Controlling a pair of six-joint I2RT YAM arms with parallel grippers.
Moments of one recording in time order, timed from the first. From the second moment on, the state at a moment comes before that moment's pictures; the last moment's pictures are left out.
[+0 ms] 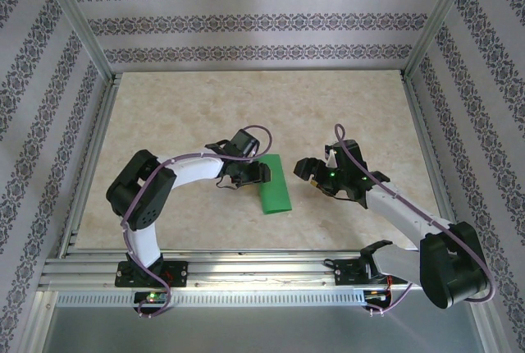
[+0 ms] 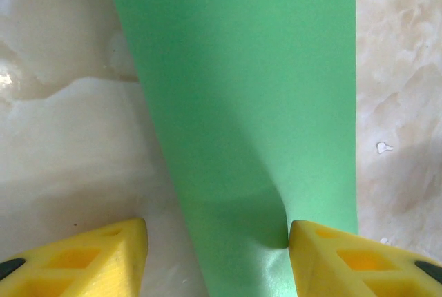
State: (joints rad) left arm -0.64 1.83 1.09 -0.37 0.27 -0.73; right arm 0.35 1.16 0.56 -0.24 -0.43 0.85
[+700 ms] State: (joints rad) left arm -0.63 1.89 1.19 -0.51 0.27 -0.65; right arm 0.36 1.20 0.56 -0.22 -0.43 0.85
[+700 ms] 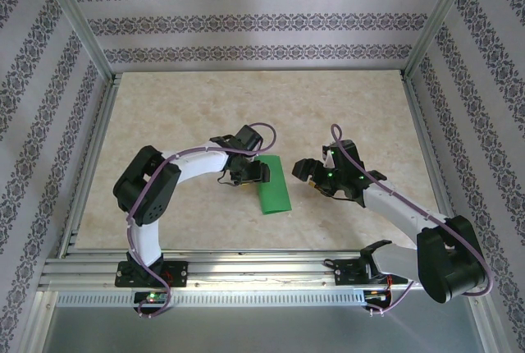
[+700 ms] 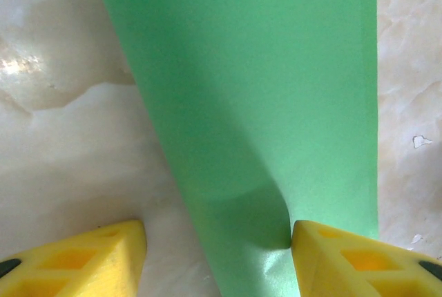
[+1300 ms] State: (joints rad) left arm -0.63 1.93 1.24 -0.57 0.28 -0.65; right arm 0.36 1.21 0.57 -0.22 -0.44 0.85
